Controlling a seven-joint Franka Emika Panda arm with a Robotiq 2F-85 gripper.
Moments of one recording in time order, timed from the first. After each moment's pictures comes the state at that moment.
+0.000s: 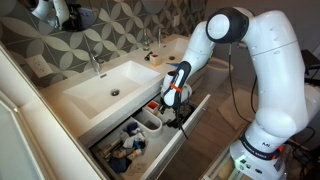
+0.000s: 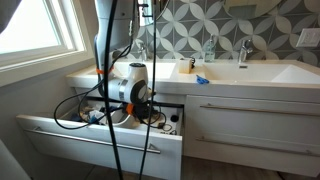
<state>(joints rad) -0.15 0.71 0.19 -2.29 -0.10 3.12 -0.18</state>
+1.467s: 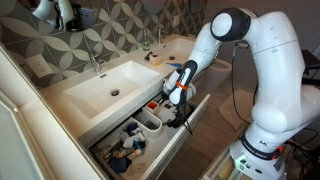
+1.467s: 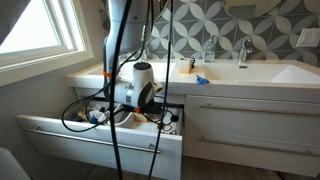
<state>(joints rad) -0.32 0.74 0.27 -2.30 -0.23 3.38 -0.19</state>
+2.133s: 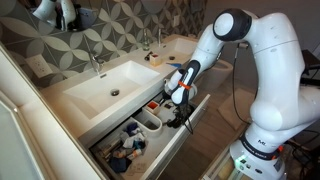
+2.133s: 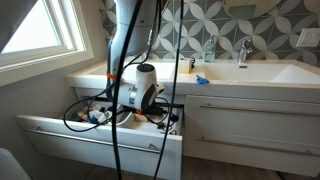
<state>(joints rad) -0.40 0.77 0.31 -2.29 -0.30 3.39 -0.19</state>
